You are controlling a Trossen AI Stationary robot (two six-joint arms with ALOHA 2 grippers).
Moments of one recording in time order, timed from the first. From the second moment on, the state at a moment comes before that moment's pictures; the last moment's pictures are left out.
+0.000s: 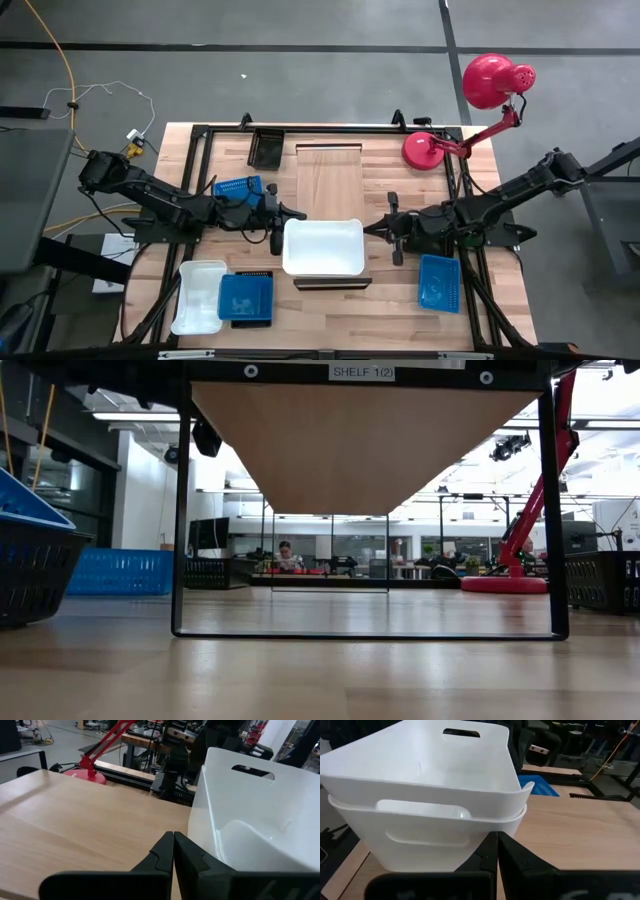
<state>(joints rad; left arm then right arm) -0.12 1.26 0.54 0.53 -0.36 -0.28 0.36 1.08 0.59 0.20 0.33 -0.01</state>
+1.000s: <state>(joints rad) -0.12 1.16 0.59 0.46 -0.38 -0.20 0.36 1.07 0.59 0.16 0.37 -0.04</state>
